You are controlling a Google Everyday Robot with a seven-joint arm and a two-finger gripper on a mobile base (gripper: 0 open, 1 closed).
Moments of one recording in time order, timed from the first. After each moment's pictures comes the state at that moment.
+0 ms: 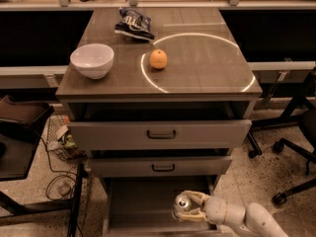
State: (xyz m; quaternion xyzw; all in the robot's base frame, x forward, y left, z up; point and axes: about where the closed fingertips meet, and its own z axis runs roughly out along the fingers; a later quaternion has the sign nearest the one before) arm 0.452 -0.126 0.399 -0.41 0.59 0.39 0.57
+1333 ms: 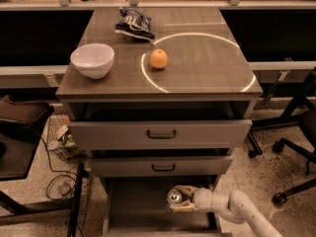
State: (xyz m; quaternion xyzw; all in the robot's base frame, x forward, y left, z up) arm 0.509 -0.100 0.315 -0.45 0.58 0.40 0.55
